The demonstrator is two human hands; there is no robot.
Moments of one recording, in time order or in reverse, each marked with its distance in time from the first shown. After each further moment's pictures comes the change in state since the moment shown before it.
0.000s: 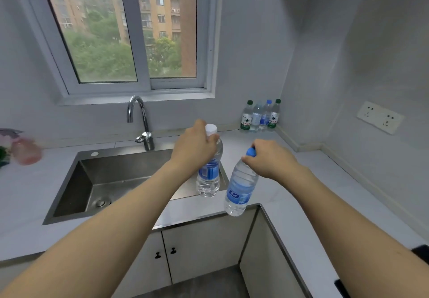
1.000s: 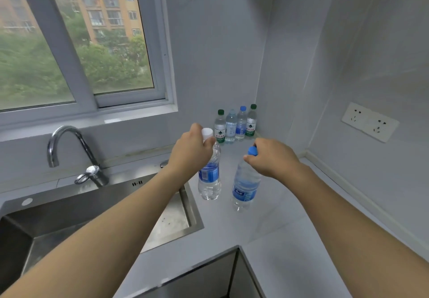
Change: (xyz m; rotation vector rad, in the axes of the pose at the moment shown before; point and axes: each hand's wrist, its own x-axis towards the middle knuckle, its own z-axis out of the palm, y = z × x) left_hand 0.176 0.063 0.119 -0.024 -0.096 0.022; right_hand 0.163 0.133 -0.006 -0.008 0.003 0.129
